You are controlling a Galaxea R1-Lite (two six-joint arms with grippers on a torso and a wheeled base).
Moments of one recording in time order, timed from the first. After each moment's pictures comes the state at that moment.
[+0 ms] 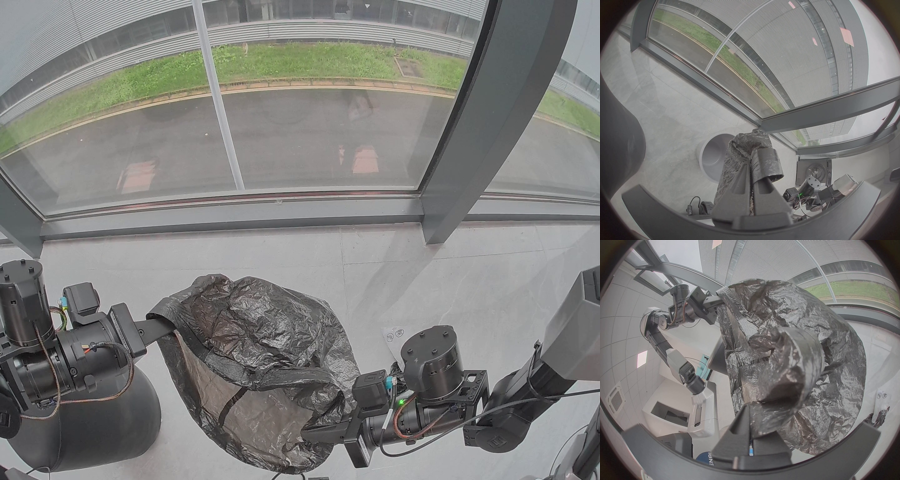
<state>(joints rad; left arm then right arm) -0.40 1.30 -0.44 -0.54 -0.23 -0.77 0.82 1.99 -0.53 -0.91 0.51 0.15</state>
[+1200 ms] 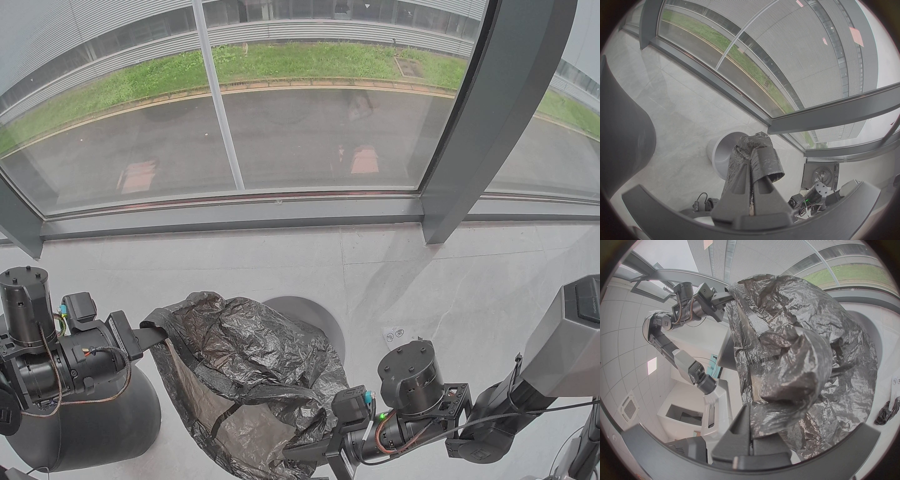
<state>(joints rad) -0.35 1.31 -0.43 -0.48 -0.22 -0.77 0.89 2.04 -0.56 -0.92 0.57 0.26</state>
